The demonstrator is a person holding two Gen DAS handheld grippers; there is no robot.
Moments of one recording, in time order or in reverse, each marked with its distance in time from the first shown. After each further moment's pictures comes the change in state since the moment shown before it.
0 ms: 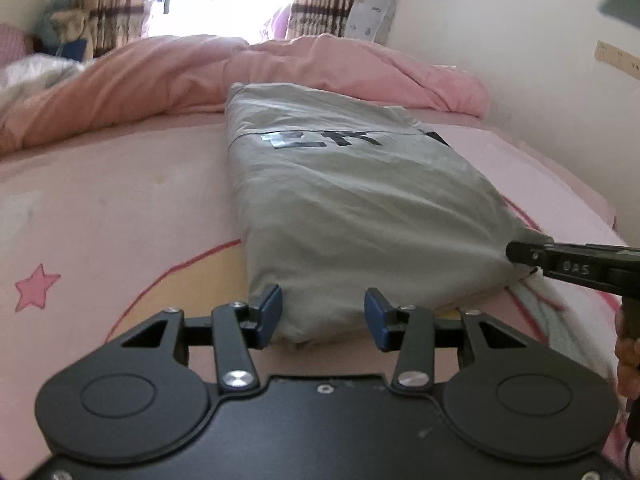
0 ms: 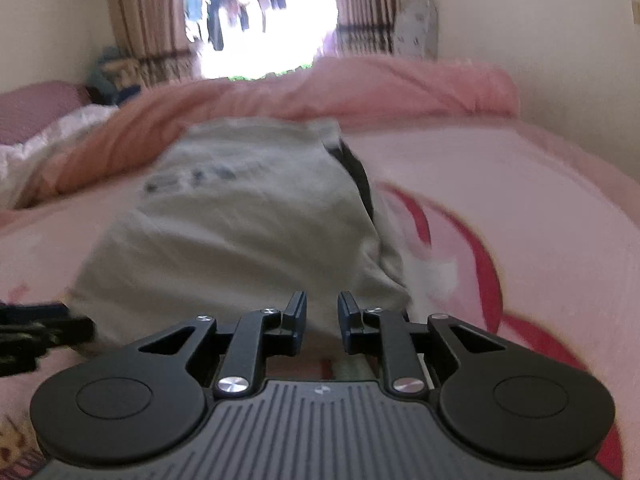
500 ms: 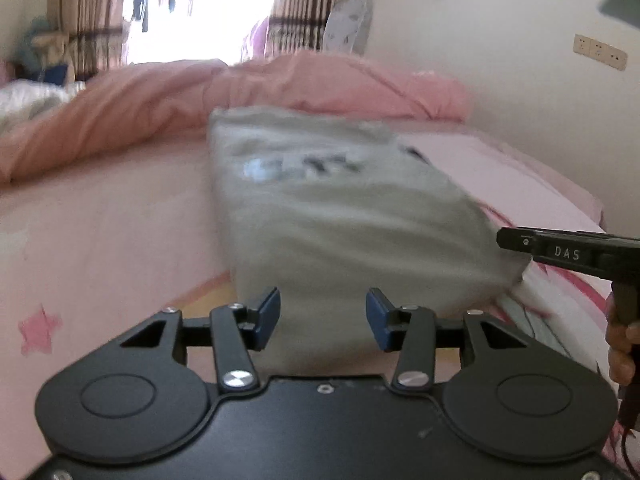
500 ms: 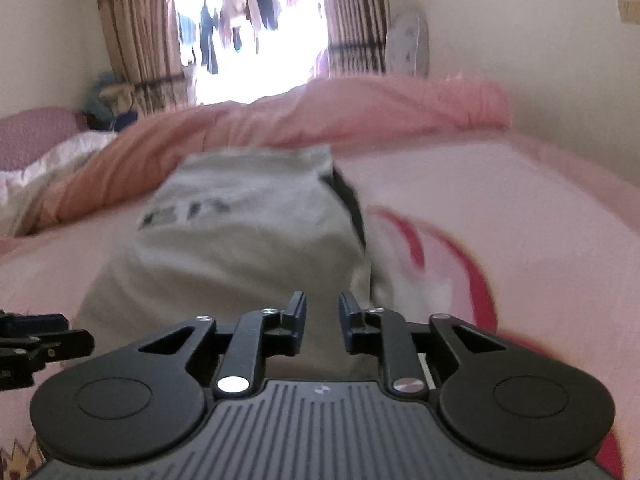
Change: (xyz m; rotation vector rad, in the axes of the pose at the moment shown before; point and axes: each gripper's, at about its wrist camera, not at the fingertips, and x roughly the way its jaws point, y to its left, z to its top) left arm -0.011 -0.005 0.030 0.062 -0.035 -0.024; right arm -0.017 0.000 0.024 0.020 -0.112 -0.003
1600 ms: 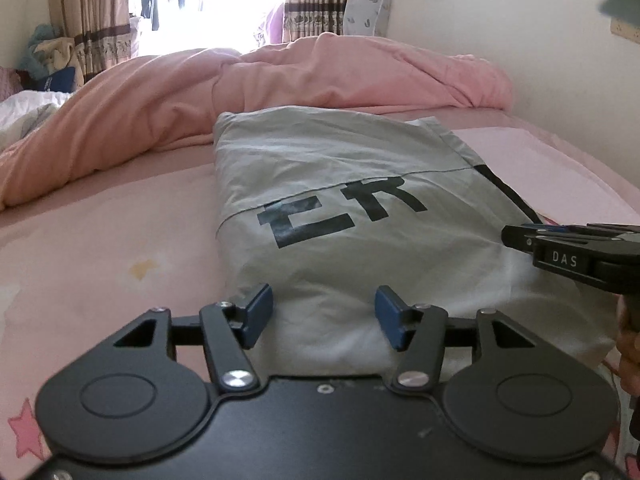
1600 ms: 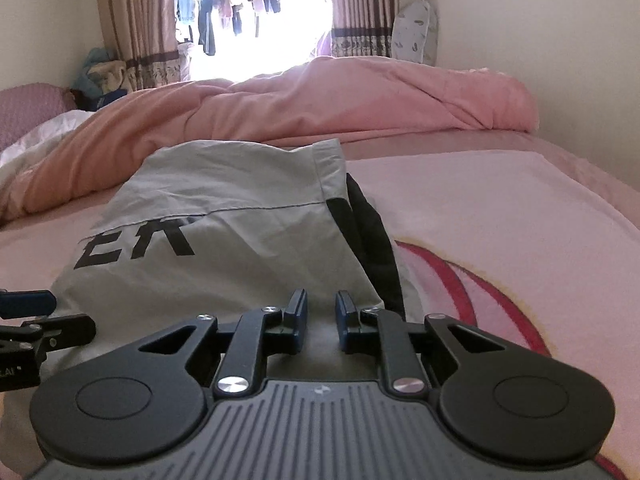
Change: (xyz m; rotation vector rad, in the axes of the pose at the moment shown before) left arm 0.096 0.024 0.043 0.012 0.063 0.074; right arm 0.098 0.017 0.026 -0.054 0.061 -0.028
